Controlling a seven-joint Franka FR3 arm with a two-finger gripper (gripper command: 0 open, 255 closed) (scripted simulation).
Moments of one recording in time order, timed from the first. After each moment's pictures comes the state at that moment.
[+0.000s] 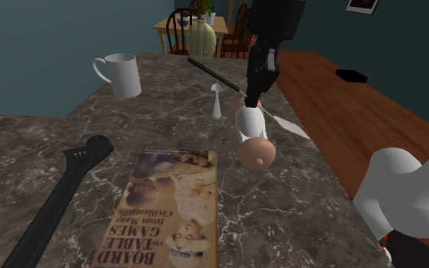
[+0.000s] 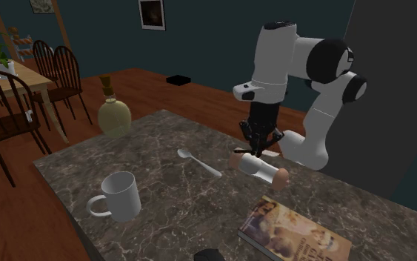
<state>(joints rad) 0.40 -0.43 0.25 -1.82 0.12 1.47 -0.18</state>
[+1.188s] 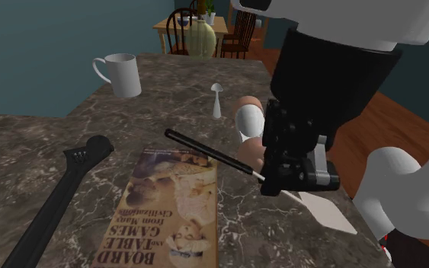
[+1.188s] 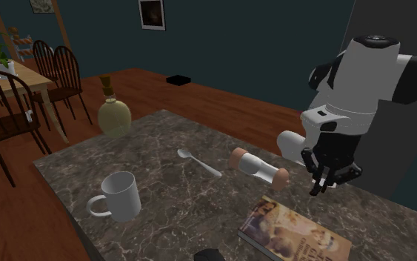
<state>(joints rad) 0.48 -0.42 0.53 -1.82 0.20 1.52 0.17</state>
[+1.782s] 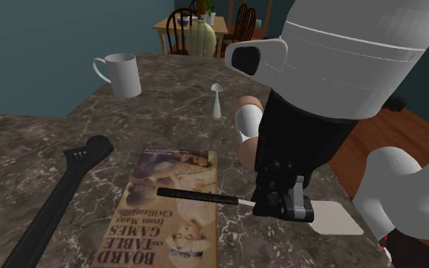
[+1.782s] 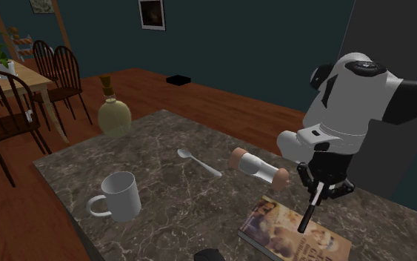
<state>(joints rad) 0.50 -0.46 0.53 -1.97 0.22 1.63 0.16</state>
